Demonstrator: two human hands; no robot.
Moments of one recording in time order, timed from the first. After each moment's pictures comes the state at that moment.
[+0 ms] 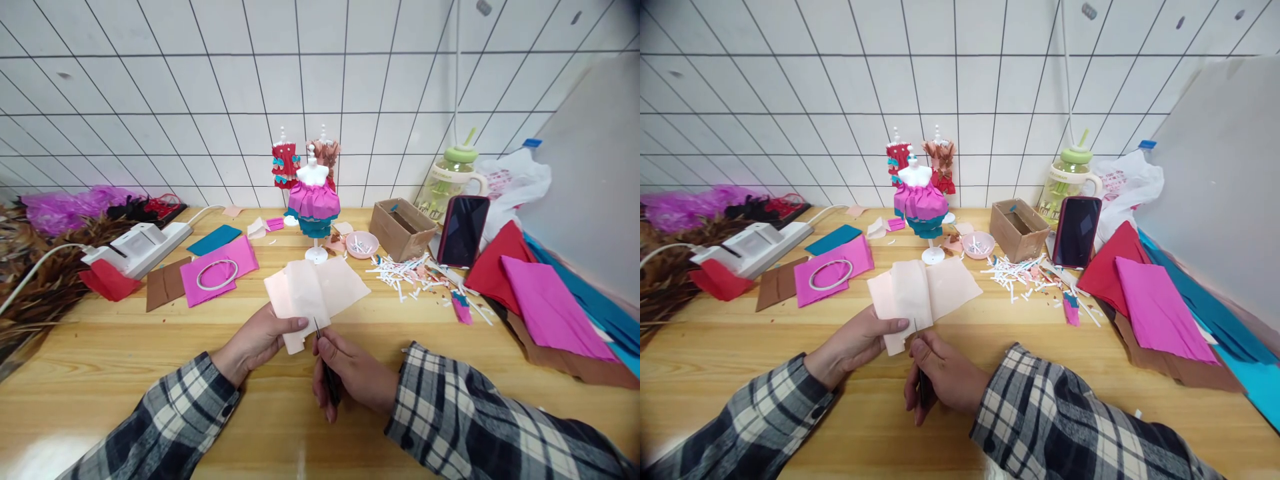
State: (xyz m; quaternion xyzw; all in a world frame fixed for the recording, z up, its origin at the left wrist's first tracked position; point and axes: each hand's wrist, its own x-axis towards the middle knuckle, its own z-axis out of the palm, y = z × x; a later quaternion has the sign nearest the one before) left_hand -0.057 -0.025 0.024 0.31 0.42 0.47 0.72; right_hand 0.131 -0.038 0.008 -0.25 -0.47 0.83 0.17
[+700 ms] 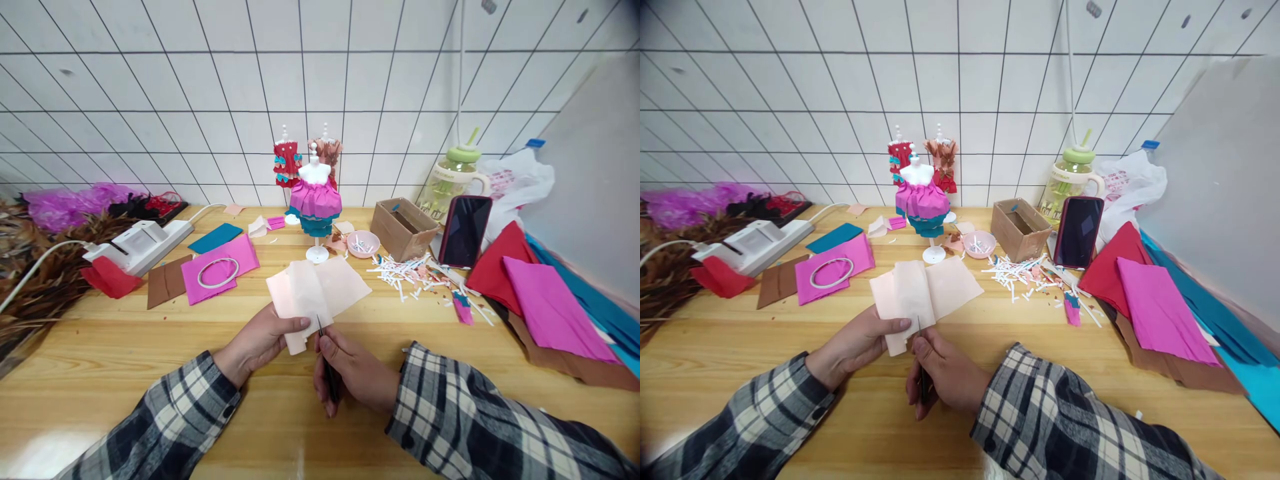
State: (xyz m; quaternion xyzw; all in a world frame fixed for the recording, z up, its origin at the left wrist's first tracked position) left_hand -0.054 -0.027 0.024 0.29 0.43 0.47 0.72; right_hand 0.132 -0.037 0.011 -0.27 -0.48 0.82 0.17
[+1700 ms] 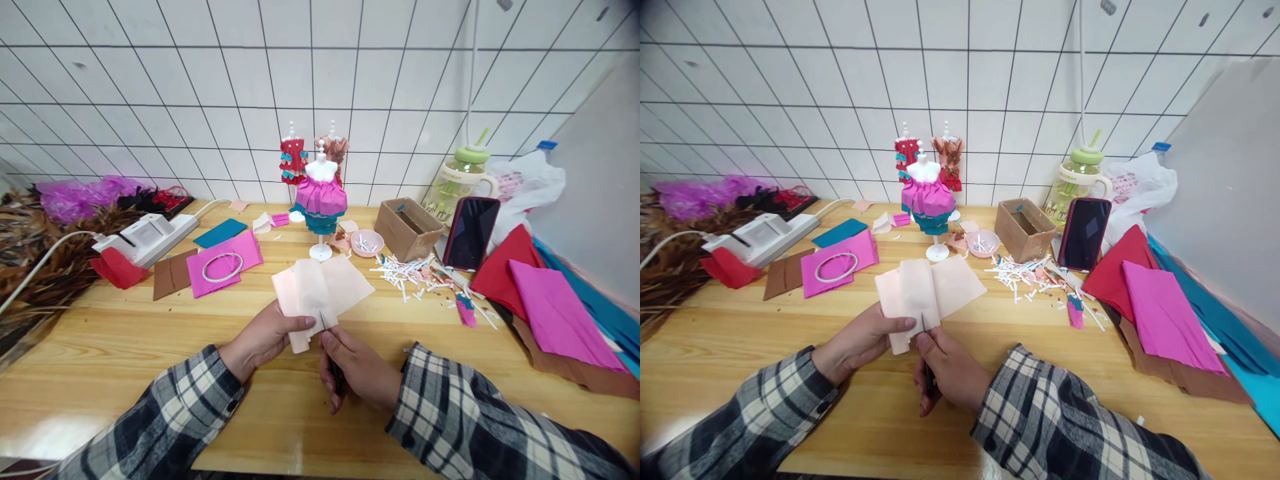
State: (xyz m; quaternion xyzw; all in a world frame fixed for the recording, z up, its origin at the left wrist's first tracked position) left_hand -0.047 -0.031 0.027 0.30 0.42 0.48 0.71; right_hand 0.133 -0.037 0.017 -0.33 -0.48 0.80 0.15
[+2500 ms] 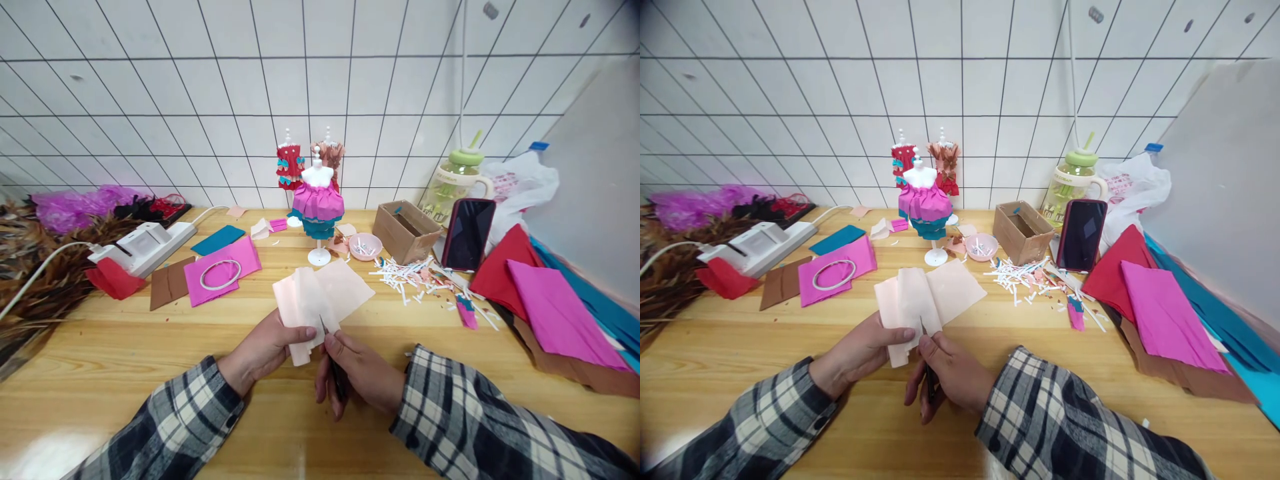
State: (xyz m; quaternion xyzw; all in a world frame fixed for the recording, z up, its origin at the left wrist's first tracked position) left_hand -0.046 -0.034 0.028 0.31 0.41 0.46 0.72; right_hand 0.134 -0.033 0.008 -0.28 -0.46 0.82 0.17
